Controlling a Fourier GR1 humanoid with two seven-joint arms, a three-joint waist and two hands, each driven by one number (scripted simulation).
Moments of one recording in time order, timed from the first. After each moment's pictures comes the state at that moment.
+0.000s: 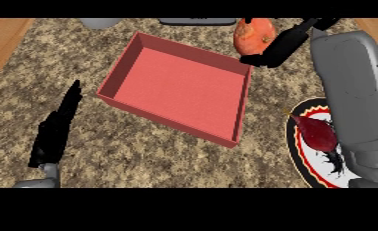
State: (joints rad) left arm -0.01 0.19 0.06 -1.54 -0.19 0.04 0.09; right arm -0.96 -0.25 -0.10 -1.17 0.52 0.54 -0.29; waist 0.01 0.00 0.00
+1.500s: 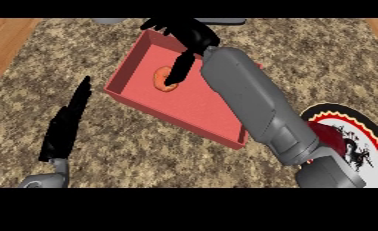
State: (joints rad) left arm -0.05 0.16 0.04 -1.53 -0.21 0.02 0.09; right arm -1.20 0.00 0.30 -0.58 0.34 0.09 -0.11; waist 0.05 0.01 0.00
